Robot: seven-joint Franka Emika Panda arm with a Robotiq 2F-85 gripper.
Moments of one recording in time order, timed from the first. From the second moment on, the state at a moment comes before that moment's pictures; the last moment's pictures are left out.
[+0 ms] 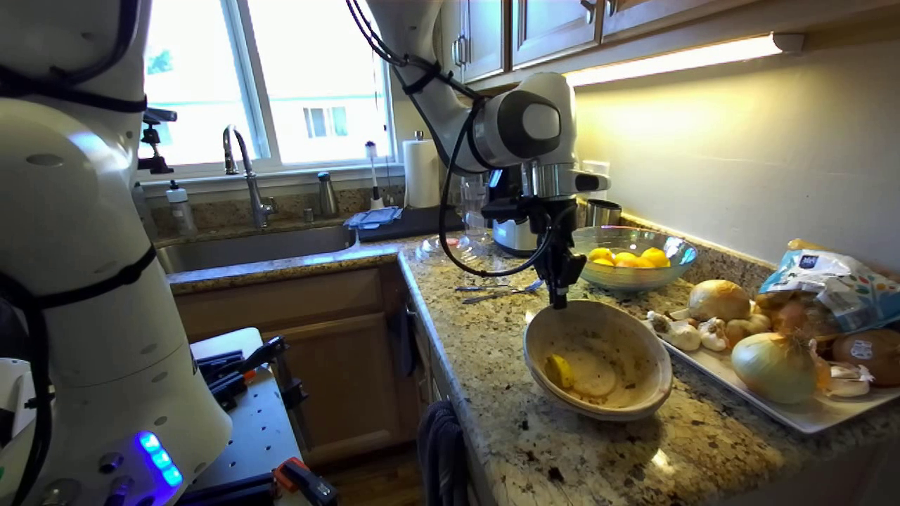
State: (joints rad) arm 0.01 0.36 -0.17 -2.12 -0.27 2.45 0.34
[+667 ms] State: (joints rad) arm 0.13 0.36 -0.23 -2.14 -0.55 2.48 0.66
